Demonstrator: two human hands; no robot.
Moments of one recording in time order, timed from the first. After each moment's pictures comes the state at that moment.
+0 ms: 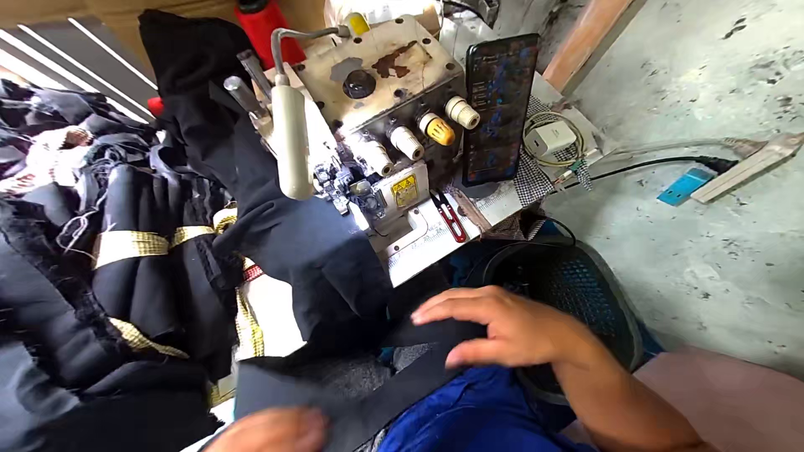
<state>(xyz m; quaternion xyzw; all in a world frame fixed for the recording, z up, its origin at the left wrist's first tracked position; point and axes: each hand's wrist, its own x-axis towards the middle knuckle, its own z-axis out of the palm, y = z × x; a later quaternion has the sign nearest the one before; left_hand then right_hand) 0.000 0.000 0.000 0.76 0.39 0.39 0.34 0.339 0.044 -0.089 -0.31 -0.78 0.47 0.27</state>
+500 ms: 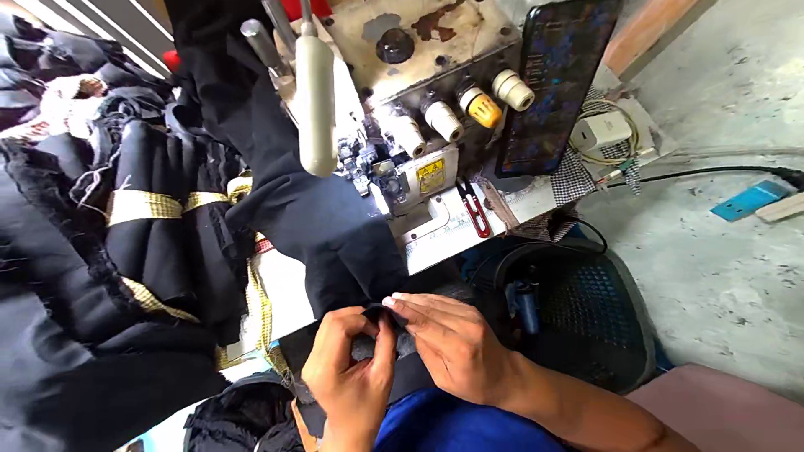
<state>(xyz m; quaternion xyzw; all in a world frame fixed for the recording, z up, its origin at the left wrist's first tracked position) 0.089 0.018 -0.102 0.62 0.55 0.52 0.22 0.254 0.027 -0.111 -0.40 -0.77 0.24 0.43</state>
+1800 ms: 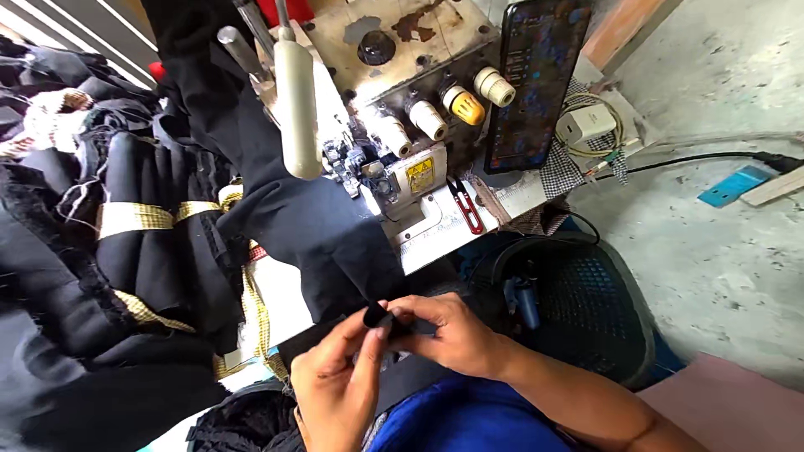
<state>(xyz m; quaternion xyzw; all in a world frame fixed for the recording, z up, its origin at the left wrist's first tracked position) 0.082 0.021 -0.079 0.60 0.47 0.51 0.39 0.257 0.040 -0.120 -0.31 -0.64 0.52 0.47</state>
